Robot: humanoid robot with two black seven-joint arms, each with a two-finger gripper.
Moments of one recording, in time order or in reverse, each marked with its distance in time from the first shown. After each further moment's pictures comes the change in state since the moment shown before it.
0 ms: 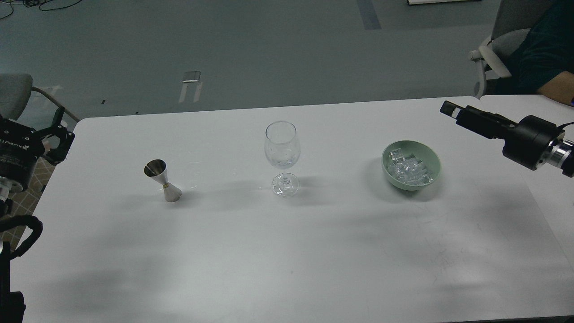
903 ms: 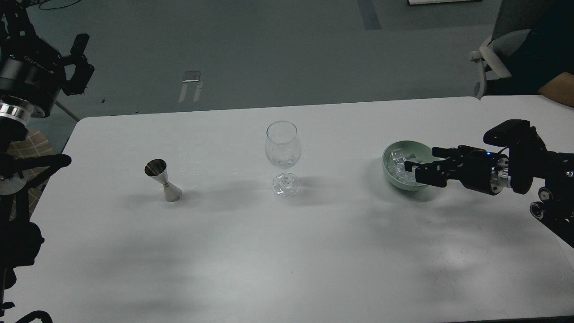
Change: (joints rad) left arm -0.298 0.024 0.158 0.045 0.283 -0.005 -0.012; right arm 0.151 0.162 -0.231 -0.202 -0.387 0.009 -0.003
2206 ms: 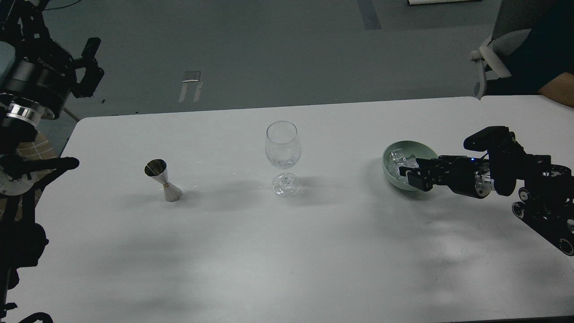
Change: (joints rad) left arm 0.005 0.002 0.029 -0.003 0.005 0.000 0.000; right arm 0.072 0.072 -0.113 -0.133 -0.003 -0.001 0.000
